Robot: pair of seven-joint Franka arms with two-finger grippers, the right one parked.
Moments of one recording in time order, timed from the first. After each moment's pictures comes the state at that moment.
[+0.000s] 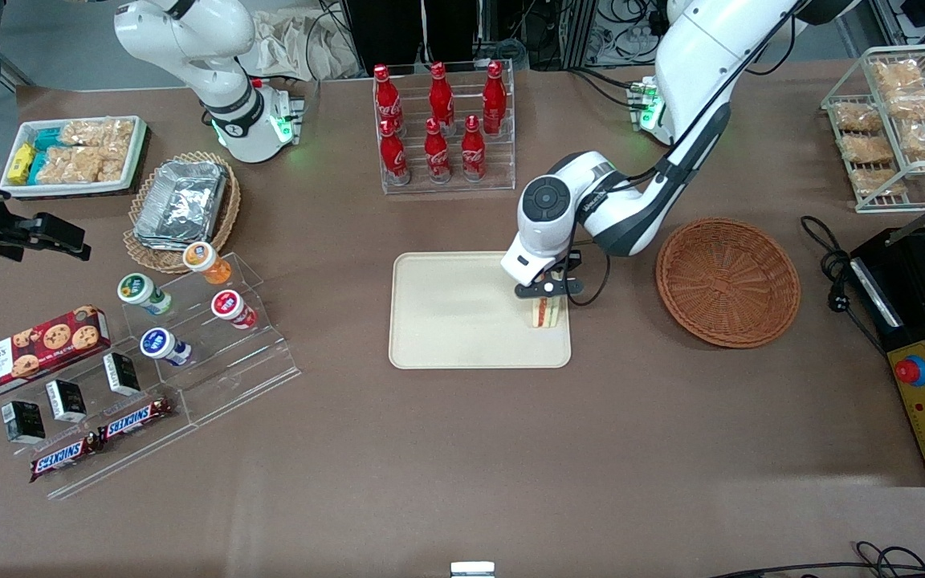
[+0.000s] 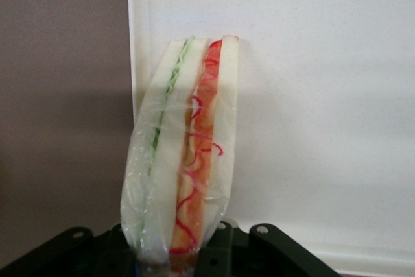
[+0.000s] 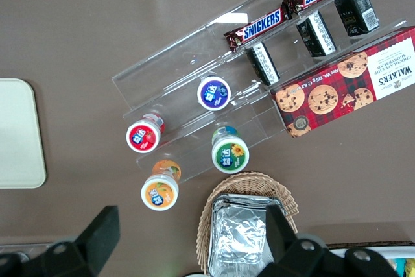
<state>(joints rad) -0.20 0.48 -0.53 -2.05 0.34 2.30 -0.99</state>
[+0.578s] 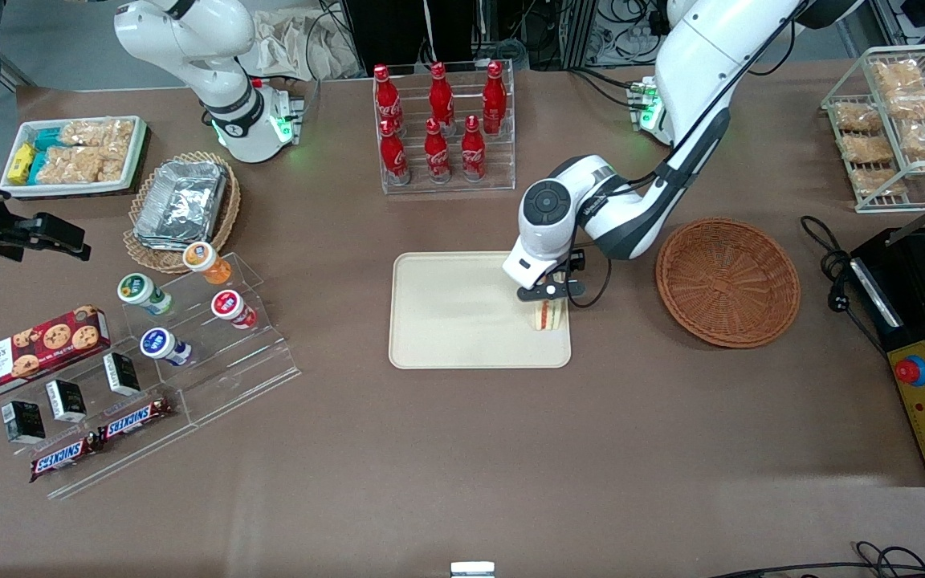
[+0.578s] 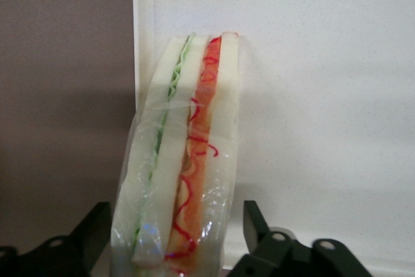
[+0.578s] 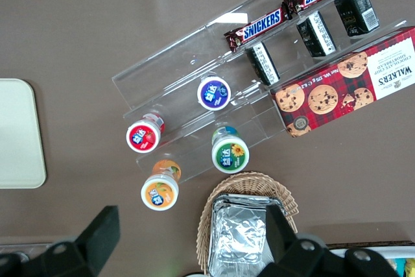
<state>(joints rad) -0.20 0.48 -0.53 -2.05 0.35 2.30 -1.00</state>
